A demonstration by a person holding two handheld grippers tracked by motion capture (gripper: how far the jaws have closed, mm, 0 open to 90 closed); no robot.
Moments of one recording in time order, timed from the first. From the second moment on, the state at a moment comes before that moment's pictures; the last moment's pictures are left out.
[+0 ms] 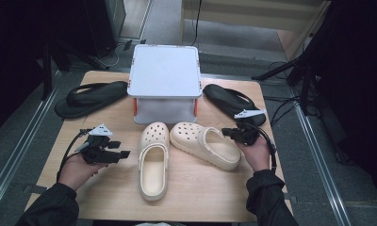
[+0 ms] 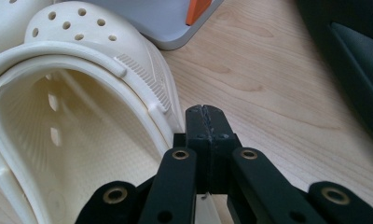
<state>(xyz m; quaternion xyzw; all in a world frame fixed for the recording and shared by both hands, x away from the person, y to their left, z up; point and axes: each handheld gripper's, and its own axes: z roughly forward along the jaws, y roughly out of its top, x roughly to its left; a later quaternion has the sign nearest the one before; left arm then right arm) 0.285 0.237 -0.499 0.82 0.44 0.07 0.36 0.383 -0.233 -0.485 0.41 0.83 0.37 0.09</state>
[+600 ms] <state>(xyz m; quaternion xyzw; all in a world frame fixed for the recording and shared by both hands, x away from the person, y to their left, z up) 0.299 0.222 -0.494 0.84 0.42 0.02 0.36 0.368 -0.232 -0.485 0.42 0.83 0.37 0.09</state>
